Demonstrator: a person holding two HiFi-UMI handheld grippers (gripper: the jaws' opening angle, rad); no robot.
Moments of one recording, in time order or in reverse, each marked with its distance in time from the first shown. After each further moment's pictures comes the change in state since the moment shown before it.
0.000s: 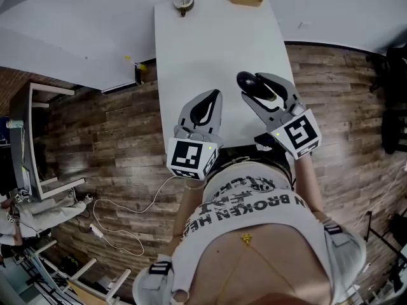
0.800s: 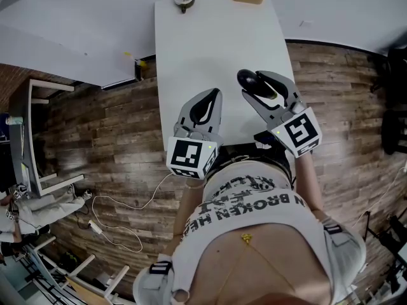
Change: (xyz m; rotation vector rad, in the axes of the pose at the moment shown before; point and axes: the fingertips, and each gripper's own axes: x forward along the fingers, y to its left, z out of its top) left arm 0.002 -0.005 -0.003 -0.010 0.011 0.016; right arm -0.003 -0.005 -0.005 0.001 0.009 0.013
